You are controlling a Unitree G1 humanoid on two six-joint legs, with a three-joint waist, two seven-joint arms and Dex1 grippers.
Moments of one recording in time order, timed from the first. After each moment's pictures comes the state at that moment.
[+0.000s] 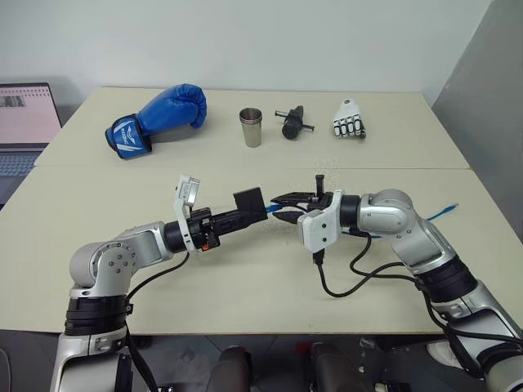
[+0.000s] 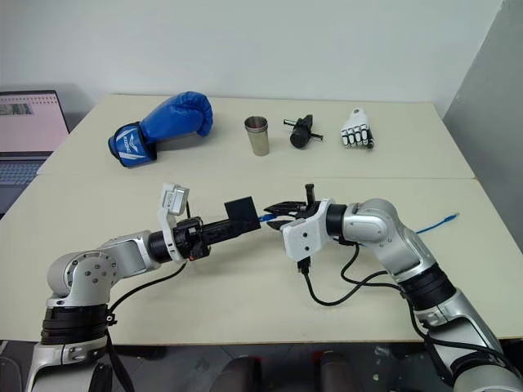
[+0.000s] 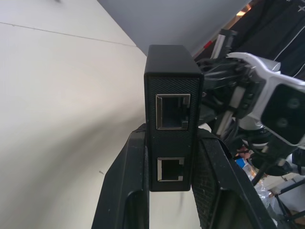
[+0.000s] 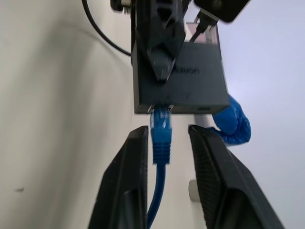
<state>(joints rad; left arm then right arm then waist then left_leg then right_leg) -0.43 0.58 0.17 -0.06 -0.94 1.05 -0.89 -0.67 -0.54 0.39 -0.04 -0.25 -0.38 0.88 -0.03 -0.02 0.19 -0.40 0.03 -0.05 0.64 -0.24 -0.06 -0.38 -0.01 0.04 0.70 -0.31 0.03</state>
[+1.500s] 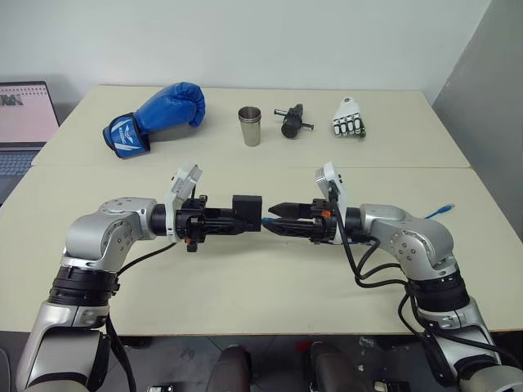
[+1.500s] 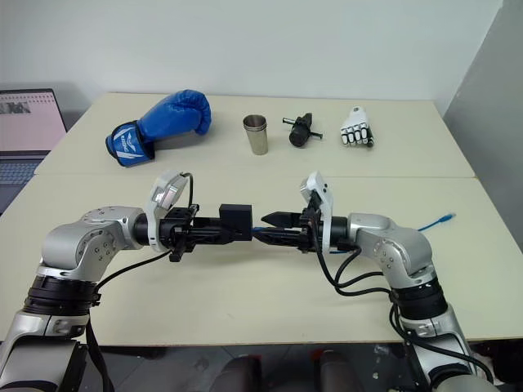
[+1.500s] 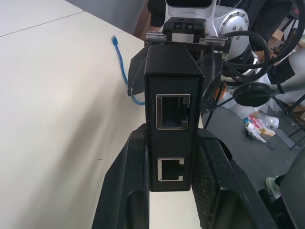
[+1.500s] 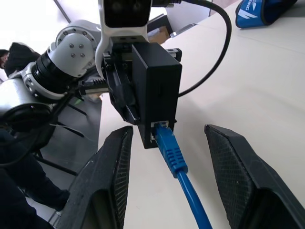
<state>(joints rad) -0.56 0.74 -0.03 0.08 -0.68 0.73 -1.39 -0.60 -0.34 0.14 -0.18 0.68 0.90 0.87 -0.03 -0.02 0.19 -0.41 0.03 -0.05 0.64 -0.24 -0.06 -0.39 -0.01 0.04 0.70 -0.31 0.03</state>
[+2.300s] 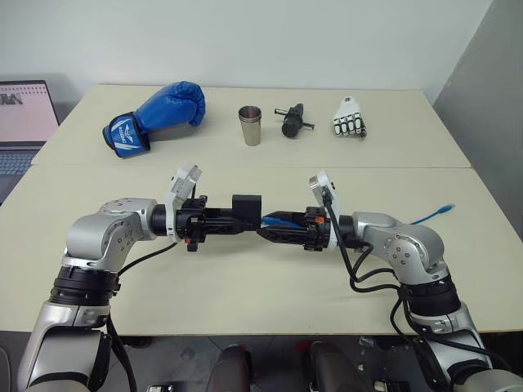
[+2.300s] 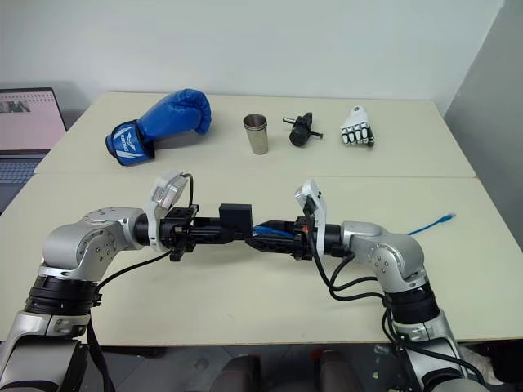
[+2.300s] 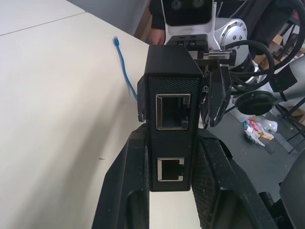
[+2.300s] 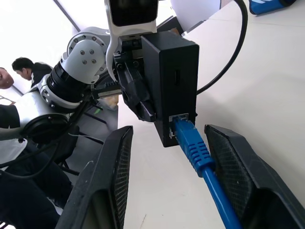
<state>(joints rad) -0.56 0.73 -0.03 0.09 -0.68 0.74 -1.38 -0.57 -0.29 0.12 -0.15 0.73 0.95 0.83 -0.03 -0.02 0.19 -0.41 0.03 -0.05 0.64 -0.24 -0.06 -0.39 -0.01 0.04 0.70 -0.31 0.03</state>
